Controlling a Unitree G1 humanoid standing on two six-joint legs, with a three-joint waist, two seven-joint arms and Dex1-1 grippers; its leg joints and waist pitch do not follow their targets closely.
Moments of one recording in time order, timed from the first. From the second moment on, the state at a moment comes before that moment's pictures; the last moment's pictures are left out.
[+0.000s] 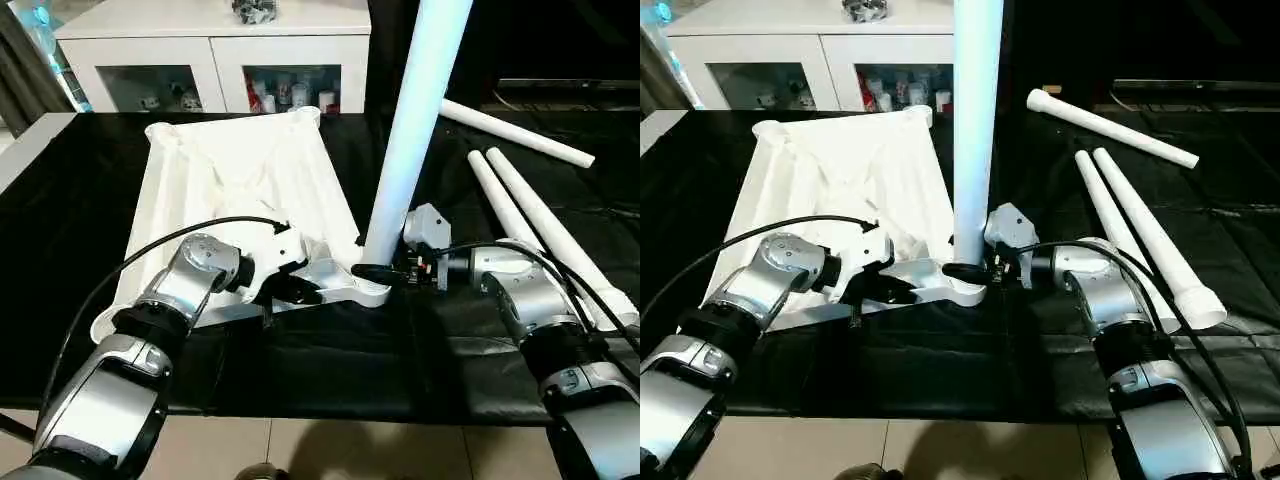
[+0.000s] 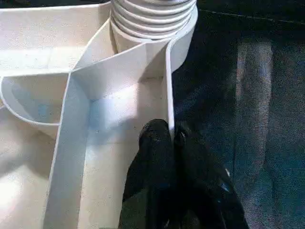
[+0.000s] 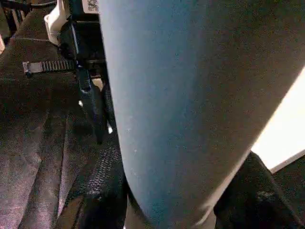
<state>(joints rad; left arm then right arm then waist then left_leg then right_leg) -0.75 0.34 -0.33 0.84 0.06 0.00 -1.22 -0.64 -0.34 0.17 0.74 0.10 -0.17 1.17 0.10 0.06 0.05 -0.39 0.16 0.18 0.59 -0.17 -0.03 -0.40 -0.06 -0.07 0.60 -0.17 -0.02</state>
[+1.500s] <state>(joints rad) -0.77 0.06 -0.21 0.72 0.07 0.40 -0.58 -0.89 -0.05 -0.04 1.04 0.03 0.03 0.23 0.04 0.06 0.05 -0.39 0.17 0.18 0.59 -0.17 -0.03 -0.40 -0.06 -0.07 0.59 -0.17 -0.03</state>
